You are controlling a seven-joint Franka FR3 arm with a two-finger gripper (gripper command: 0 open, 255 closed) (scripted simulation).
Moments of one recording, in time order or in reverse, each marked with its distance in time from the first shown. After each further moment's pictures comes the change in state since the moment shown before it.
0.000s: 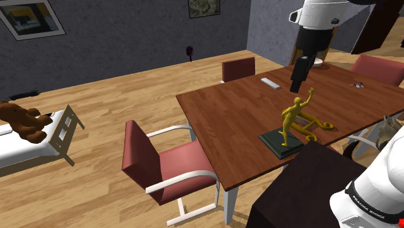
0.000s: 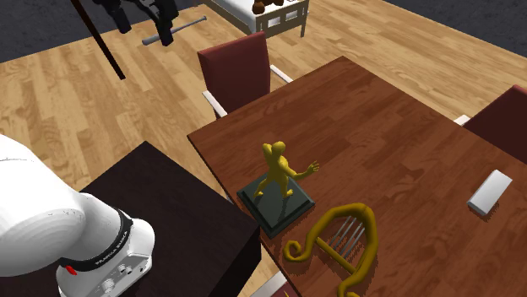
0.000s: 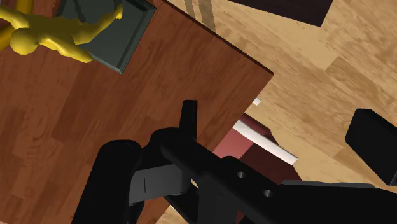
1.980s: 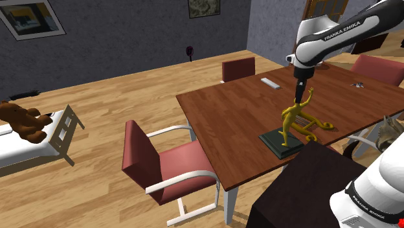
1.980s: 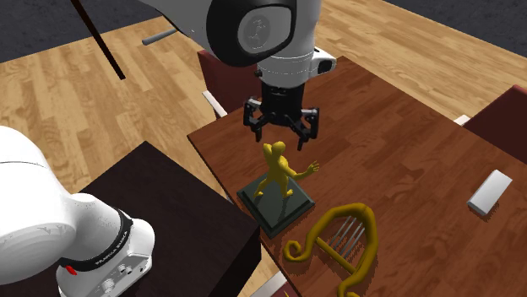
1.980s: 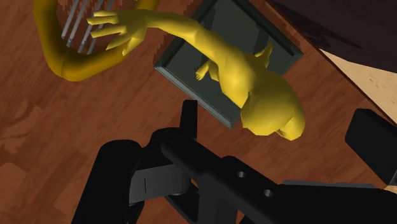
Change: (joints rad) arm -0.162 0.525 -0.378 -0.065 -0.312 0.537 -0.485
